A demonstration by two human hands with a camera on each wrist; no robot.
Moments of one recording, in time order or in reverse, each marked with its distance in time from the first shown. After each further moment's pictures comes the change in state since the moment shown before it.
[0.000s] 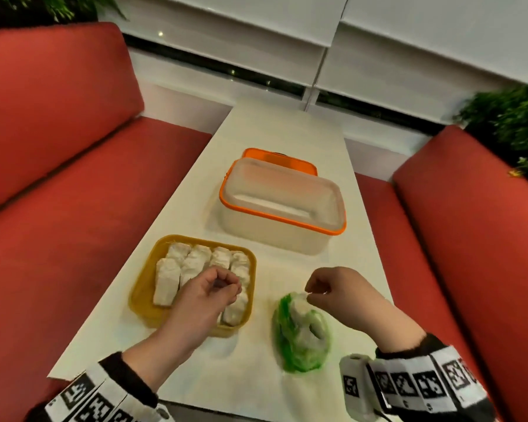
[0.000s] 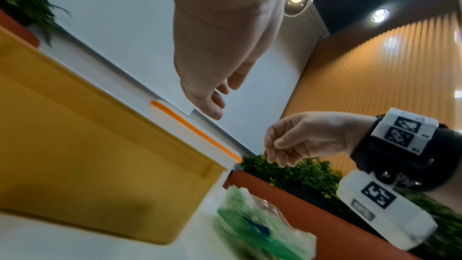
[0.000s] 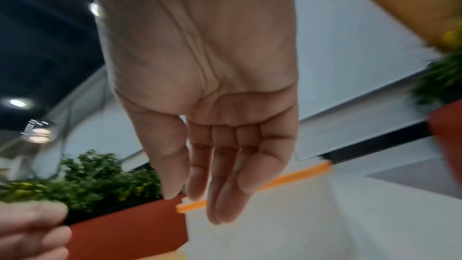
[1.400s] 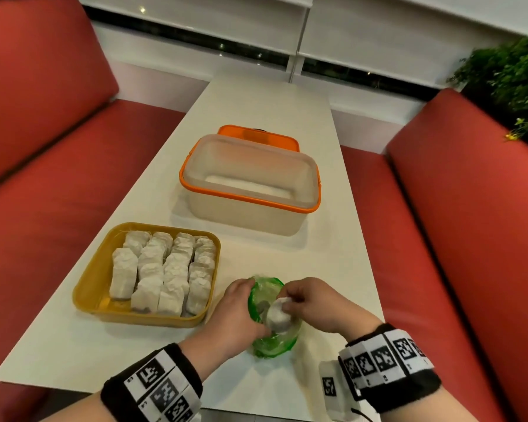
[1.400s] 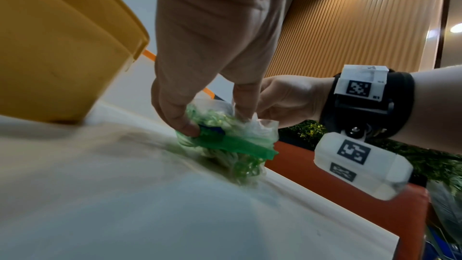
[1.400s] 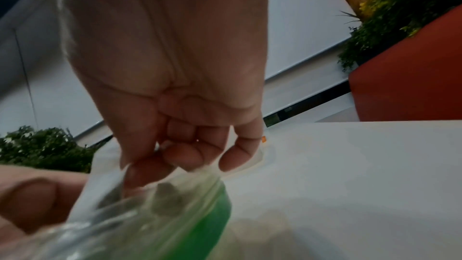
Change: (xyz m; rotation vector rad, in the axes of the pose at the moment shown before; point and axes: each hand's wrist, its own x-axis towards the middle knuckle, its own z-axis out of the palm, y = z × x) left_hand 0.020 -0.056 0.103 0.814 -0.235 0.004; right_hand 0.015 0.077 0.049 0.307 -0.207 -0.085
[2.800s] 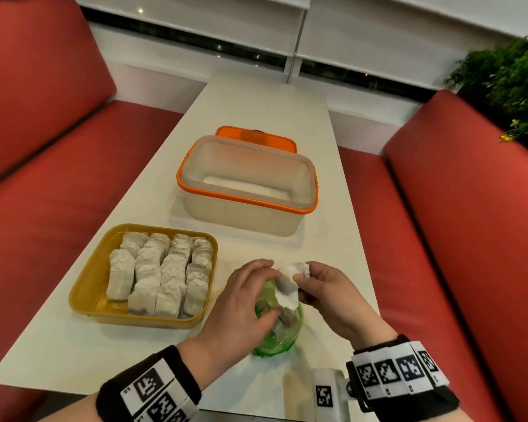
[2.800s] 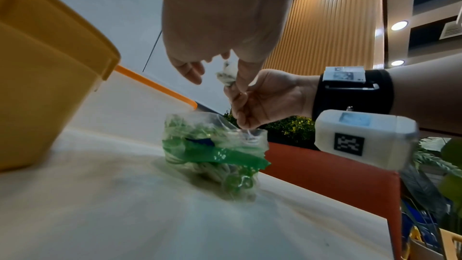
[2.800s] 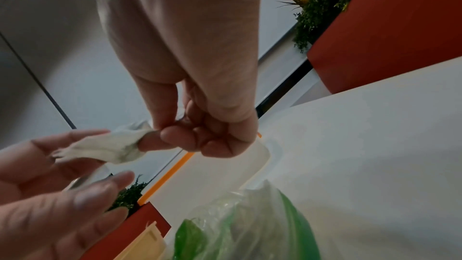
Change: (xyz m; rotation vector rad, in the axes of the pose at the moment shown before) left_hand -0.014 0.019 -0.009 -0.027 0.262 0.452; right_hand -0.011 0.000 -0.006 0.863 0.237 0.035
